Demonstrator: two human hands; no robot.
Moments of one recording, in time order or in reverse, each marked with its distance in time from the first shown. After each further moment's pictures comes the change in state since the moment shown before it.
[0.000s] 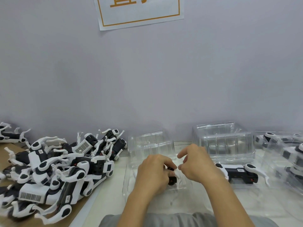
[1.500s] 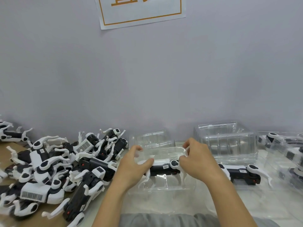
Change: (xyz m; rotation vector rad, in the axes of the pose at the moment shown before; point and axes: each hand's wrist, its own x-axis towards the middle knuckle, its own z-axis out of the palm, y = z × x) left_hand 0.002 -0.052 -0.031 -0.339 0.102 -0.235; right_hand 0.000 -0.005 -0.004 0.133 0.064 -0.040
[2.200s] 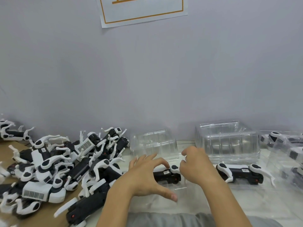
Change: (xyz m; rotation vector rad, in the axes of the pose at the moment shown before) left_hand -0.017 0.023 0.000 0.478 -0.493 0.185; right_hand -0.006 -0.002 0.013 -0.173 -0.053 0.051
